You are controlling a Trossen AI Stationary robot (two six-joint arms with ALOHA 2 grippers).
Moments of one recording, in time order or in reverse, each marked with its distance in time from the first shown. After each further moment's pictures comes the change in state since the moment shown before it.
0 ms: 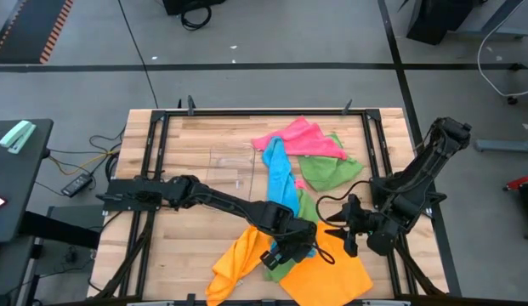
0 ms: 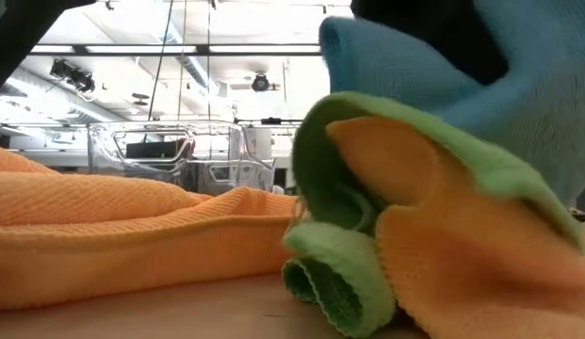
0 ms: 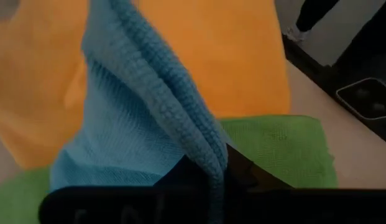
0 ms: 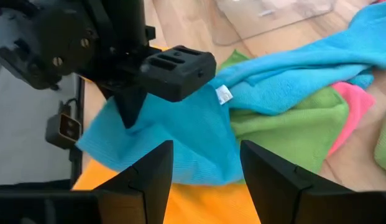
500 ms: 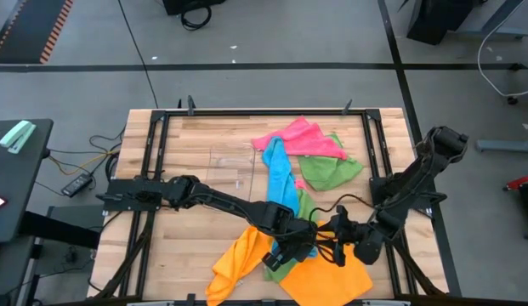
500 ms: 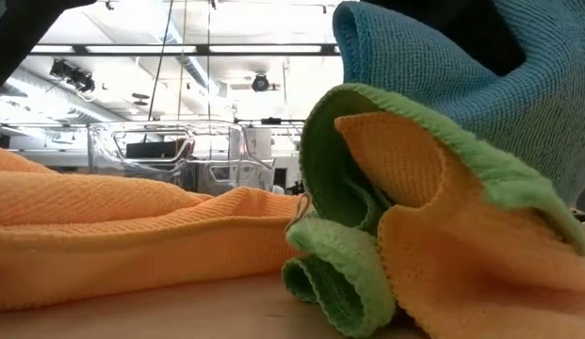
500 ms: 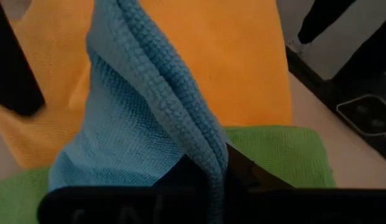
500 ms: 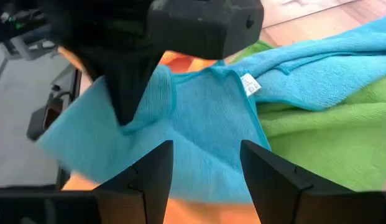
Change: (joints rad) left arm 0.000 -0.001 0.000 0.033 0.001 -0.067; right arm -0.026 0.198 -0.094 0.357 0.004 -0.077
